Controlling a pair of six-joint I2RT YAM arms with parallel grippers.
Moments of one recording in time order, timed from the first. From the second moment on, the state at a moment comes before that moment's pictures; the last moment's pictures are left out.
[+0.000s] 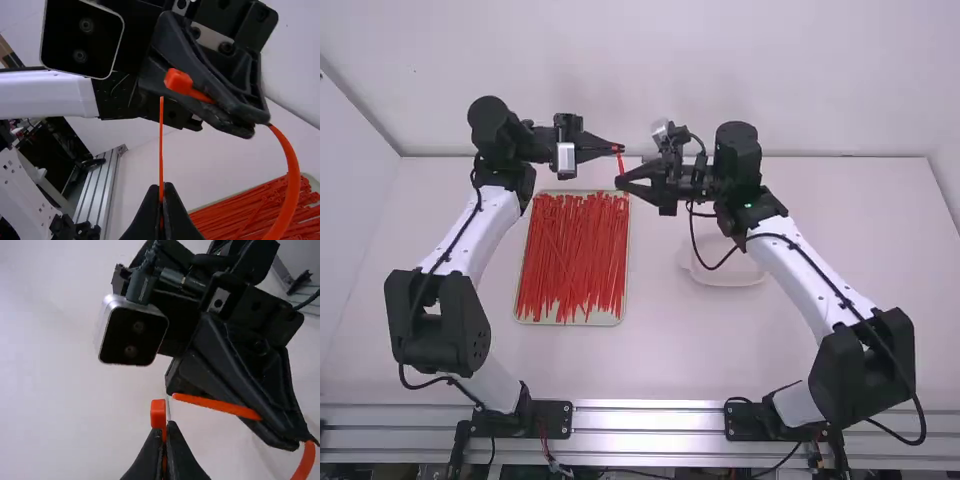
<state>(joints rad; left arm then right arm) -0.03 1.71 1.40 0.67 1.54 0.49 0.40 1.57 1.27 0.17 -1.14 0.27</state>
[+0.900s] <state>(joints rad) -0.08 1.71 1.40 0.75 1.43 0.47 0.37 1.57 1.27 0.22 -1.16 0.35</state>
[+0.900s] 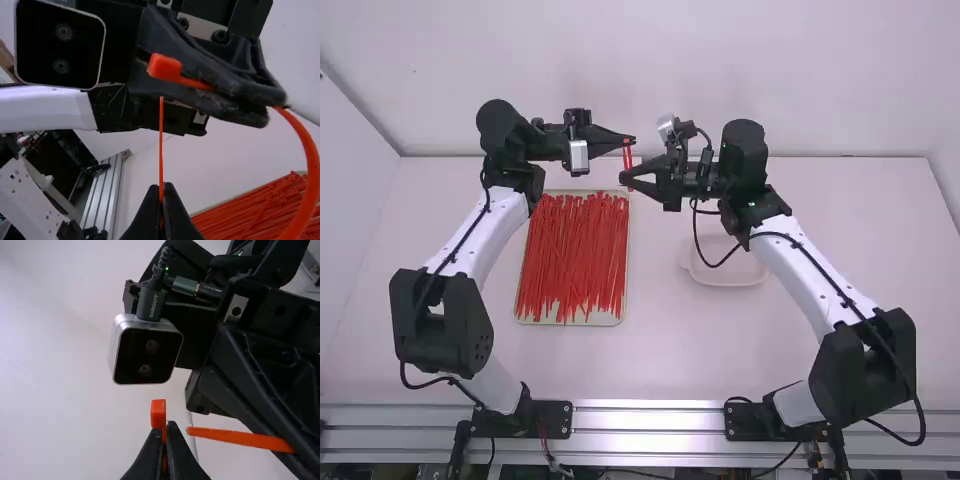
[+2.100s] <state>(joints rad) -0.08 1.71 1.40 0.70 1.42 0.52 0.36 1.57 1.27 0.27 -1.15 0.44</state>
